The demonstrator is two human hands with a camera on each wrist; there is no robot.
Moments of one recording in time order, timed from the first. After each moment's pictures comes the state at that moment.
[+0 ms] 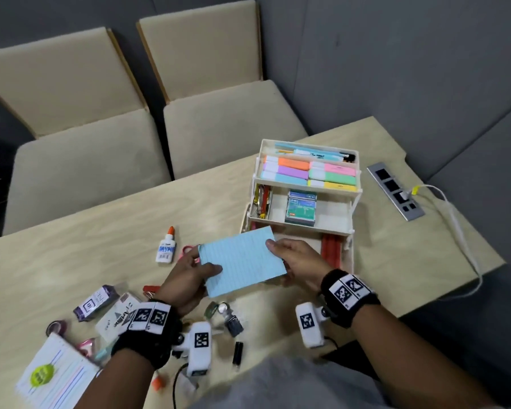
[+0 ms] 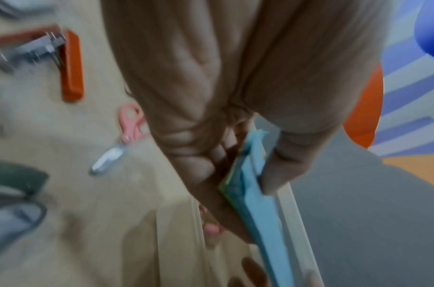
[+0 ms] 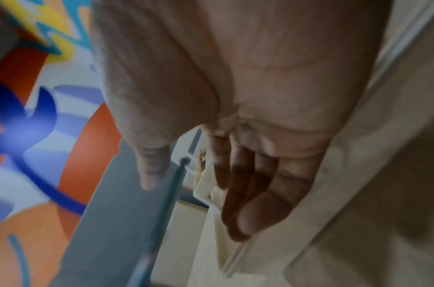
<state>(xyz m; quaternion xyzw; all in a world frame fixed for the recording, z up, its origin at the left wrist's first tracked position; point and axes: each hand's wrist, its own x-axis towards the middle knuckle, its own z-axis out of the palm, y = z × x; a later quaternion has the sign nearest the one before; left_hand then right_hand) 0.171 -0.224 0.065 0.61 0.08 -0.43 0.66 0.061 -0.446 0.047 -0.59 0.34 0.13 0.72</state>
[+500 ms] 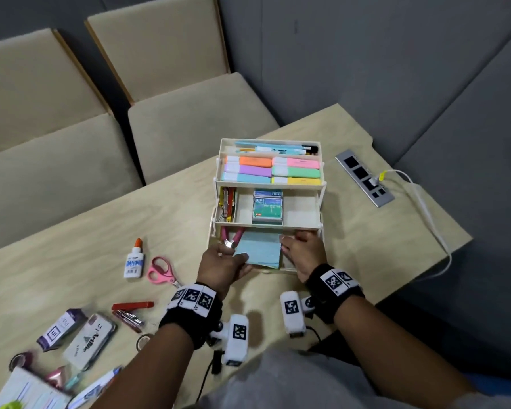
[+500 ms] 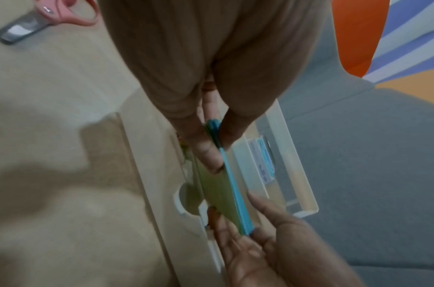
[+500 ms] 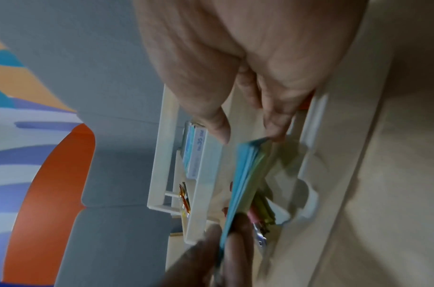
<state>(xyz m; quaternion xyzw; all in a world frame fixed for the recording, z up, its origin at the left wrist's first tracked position) 0.133 -0.350 0.040 0.69 0.14 -0.39 0.60 0.043 -0.508 -0.027 -0.49 0.54 -0.10 0.68</state>
